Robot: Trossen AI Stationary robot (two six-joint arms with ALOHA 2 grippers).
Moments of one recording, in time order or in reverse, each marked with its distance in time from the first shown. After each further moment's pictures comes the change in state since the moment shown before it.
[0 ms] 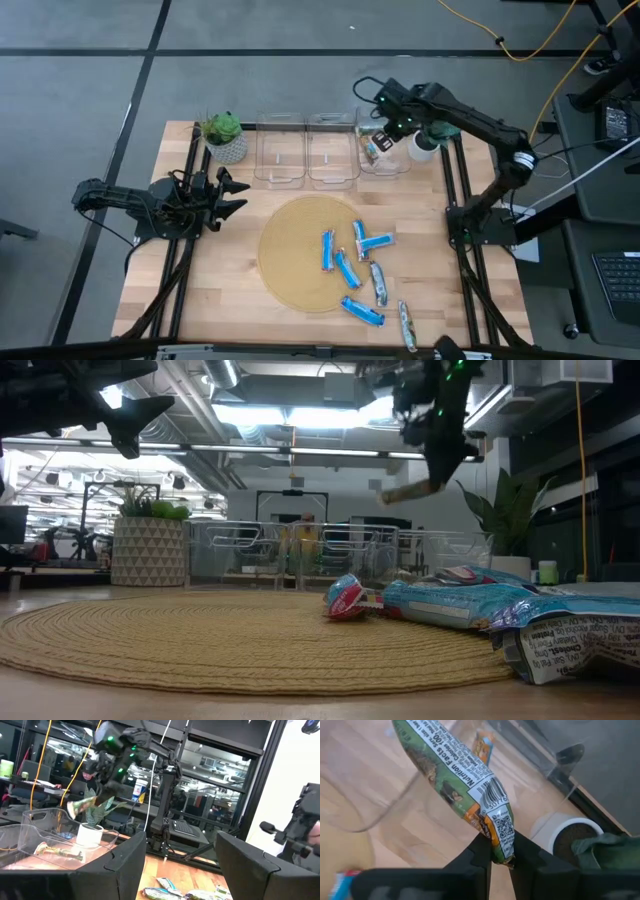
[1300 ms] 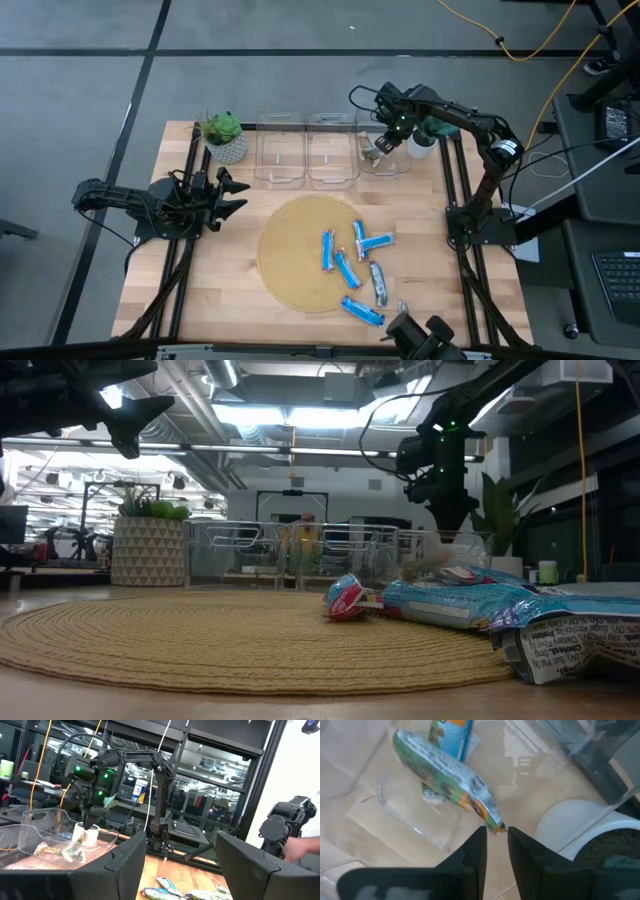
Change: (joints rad) left arm 0.000 0.000 0.000 0.000 0.000 0.000; right arm -0.167 0.138 -0.162 0.145 -0.129 -0.181
